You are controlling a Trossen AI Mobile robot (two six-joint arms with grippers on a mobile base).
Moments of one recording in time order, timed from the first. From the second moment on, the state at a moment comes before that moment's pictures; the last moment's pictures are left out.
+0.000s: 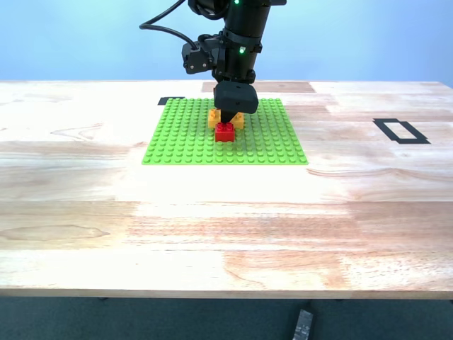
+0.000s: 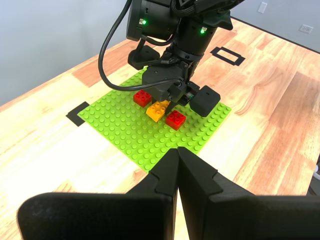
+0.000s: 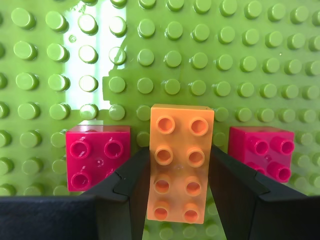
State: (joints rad) arm 0 -0.01 0.78 0.87 -0.87 0.69 0.52; arm 1 0.76 2.22 1.73 -0.80 -0.05 -0.88
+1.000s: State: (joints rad) arm 0 -0.01 0.78 0.87 -0.87 0.69 0.52; arm 1 0.76 2.15 1.73 -0.79 -0.05 -0.83
